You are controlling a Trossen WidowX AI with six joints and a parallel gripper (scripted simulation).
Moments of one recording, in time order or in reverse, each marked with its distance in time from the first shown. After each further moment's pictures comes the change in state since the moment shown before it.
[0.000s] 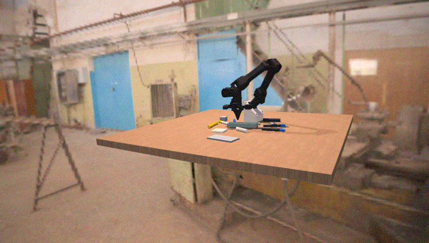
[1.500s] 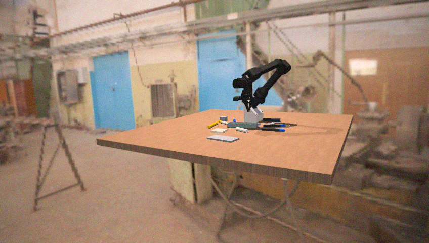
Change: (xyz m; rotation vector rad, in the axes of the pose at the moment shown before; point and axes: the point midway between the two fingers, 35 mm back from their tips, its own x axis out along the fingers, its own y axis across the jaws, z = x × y) arm -0.054 0.073 0.000 0.000 -0.011 -0.004
